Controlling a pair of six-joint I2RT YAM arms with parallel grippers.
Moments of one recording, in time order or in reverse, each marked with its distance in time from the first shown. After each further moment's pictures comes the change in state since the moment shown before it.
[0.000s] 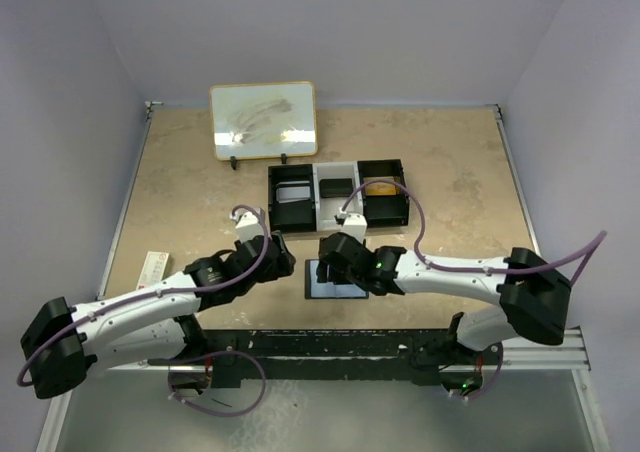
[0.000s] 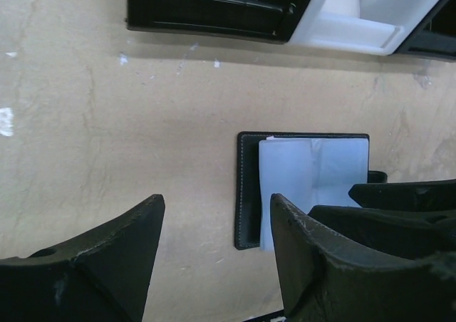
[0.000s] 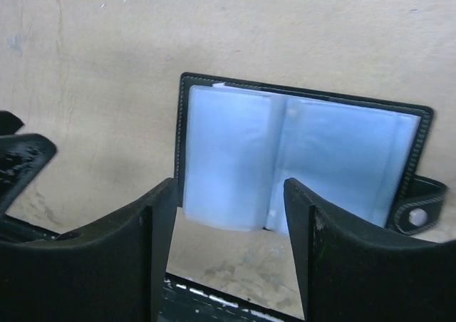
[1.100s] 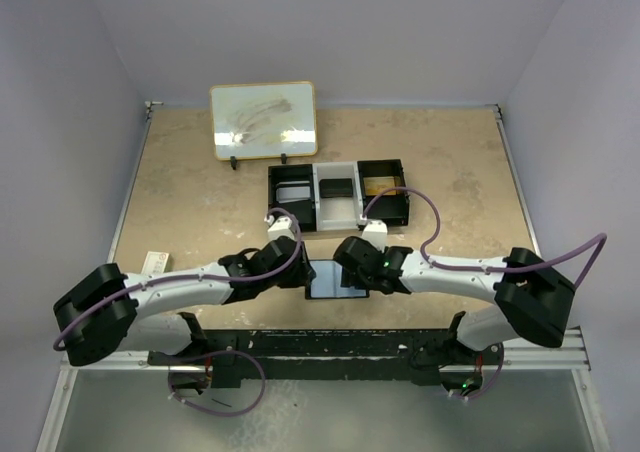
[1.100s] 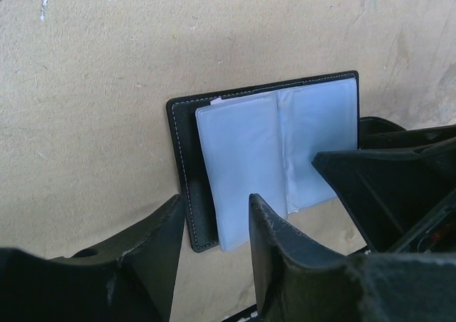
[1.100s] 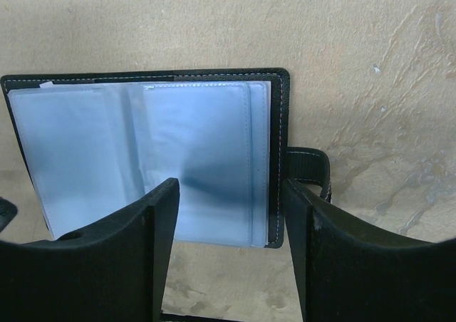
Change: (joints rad) left arm -0.032 0.302 0.000 0.286 0.237 0.045; right arm -0.075 -0.040 -0.105 -0.152 0.045 0.052
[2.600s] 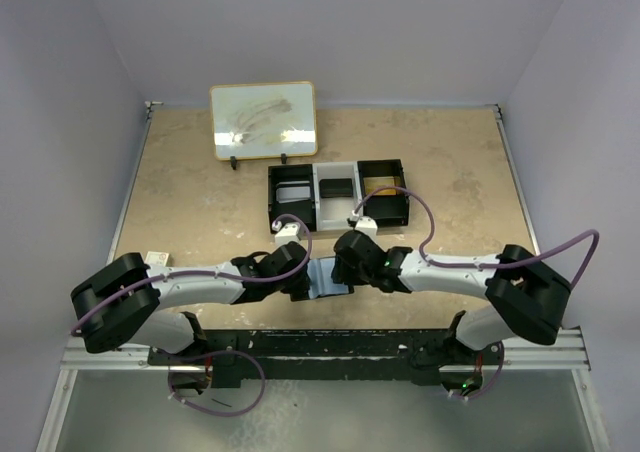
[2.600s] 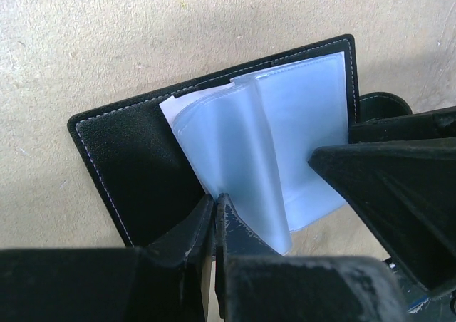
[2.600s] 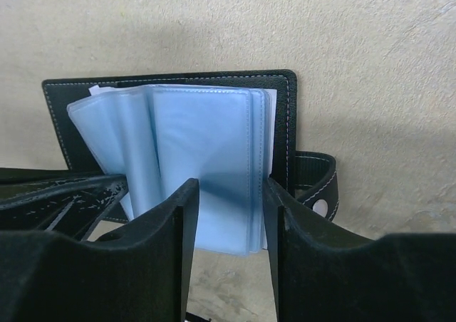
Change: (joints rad) left arm -0.032 0.119 0.000 0.035 0.001 0.002; right arm -0.022 0.051 -0.012 0.231 -0.135 -0.078
